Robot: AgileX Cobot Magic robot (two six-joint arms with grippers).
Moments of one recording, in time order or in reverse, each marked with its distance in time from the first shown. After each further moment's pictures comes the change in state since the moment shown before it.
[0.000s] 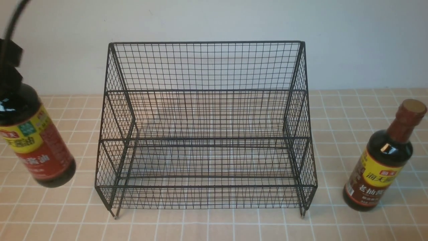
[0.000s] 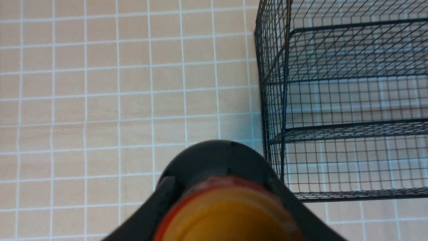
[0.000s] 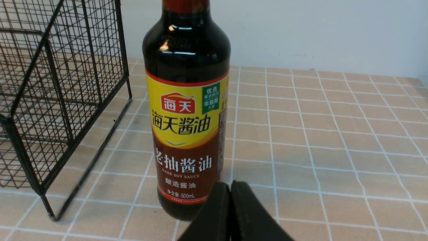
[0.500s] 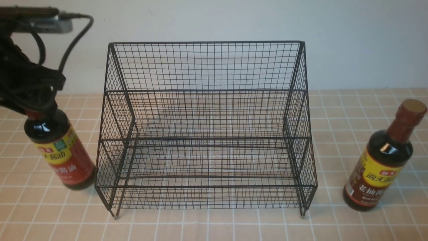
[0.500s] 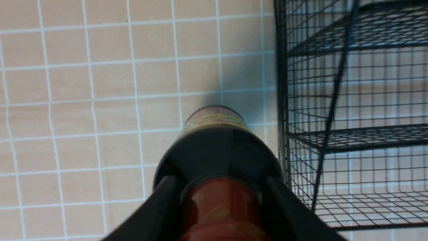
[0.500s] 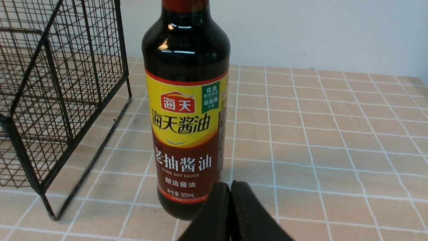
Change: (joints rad) right arm 0.000 0.000 -0.001 0.001 0.003 0.000; left arm 0.001 0.270 0.002 0.002 -0.035 0.026
